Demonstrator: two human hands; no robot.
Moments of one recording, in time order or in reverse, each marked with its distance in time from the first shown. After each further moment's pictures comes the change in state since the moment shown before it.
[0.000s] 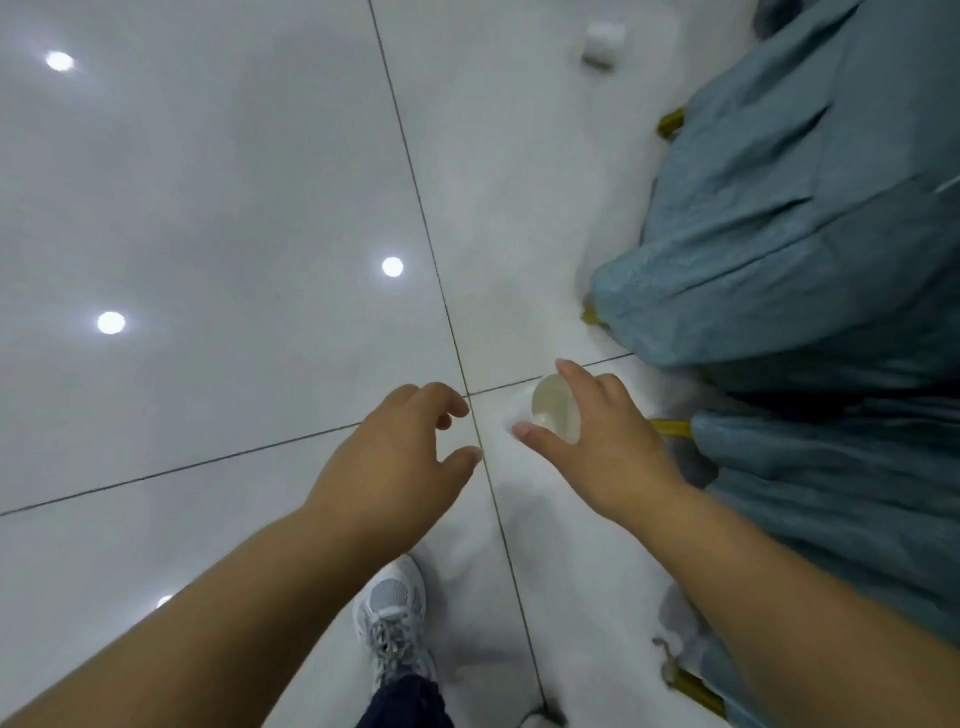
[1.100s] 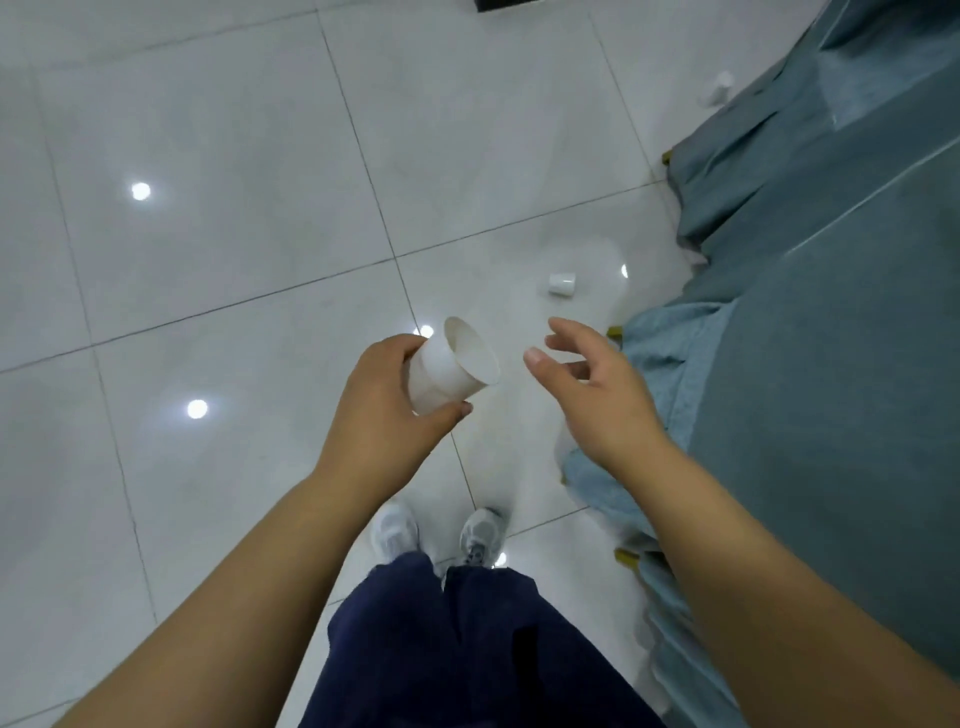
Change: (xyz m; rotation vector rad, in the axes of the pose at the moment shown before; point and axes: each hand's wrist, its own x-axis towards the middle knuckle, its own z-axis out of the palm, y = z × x) left_hand 0.089 0.289 -0.411 -0.224 0.274 0.099; right_hand 0.043 -0.239 -0.470 0.728 0.151 -0.057
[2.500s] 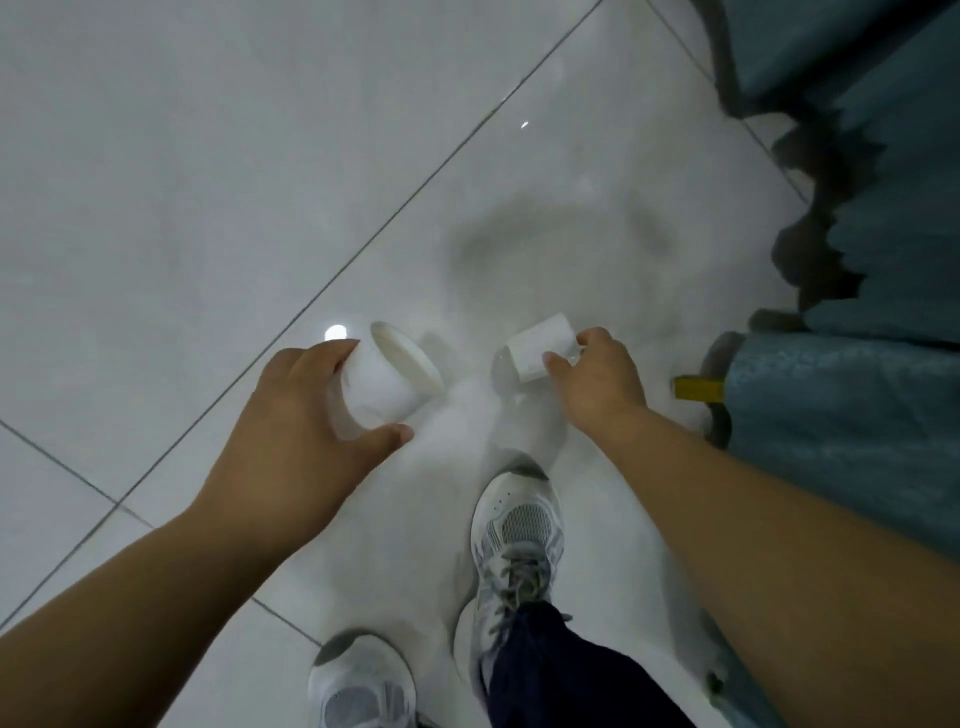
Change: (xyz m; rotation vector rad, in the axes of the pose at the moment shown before) left_hand 0.615 -0.196 0.308 0.441 -0.487 0.138; right_hand 0.635 0.370 0.058 -0.197 0.312 0.713
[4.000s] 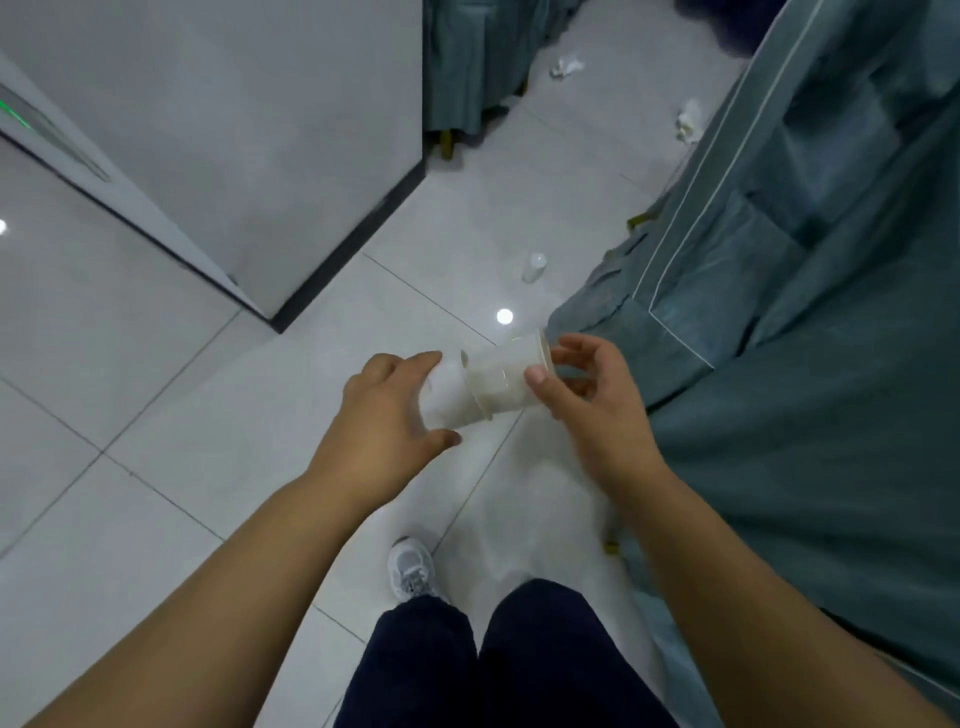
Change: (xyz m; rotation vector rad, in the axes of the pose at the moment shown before) left_hand -0.073 0.359 -0.540 0.090 -0.014 0.354; right_hand -0.362 -0.388 -0.492 0.851 0.111 -0.437
